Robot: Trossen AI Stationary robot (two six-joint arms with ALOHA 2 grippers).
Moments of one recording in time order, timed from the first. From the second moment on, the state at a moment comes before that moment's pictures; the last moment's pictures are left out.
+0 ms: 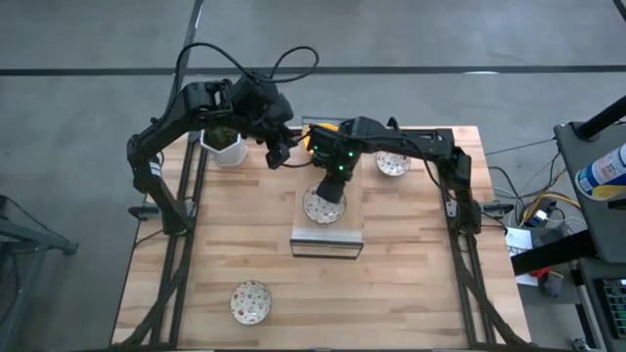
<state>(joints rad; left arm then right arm) 0.29 1.67 2.27 -1.36 0.03 -0.07 -0.23 2.04 2.09 -1.39 -0.26 0.27</state>
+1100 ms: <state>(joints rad) 0.29 1.57 2.27 -1.35 0.03 0.04 -0.32 1.71 1.98 -1.44 -0.06 0.47</state>
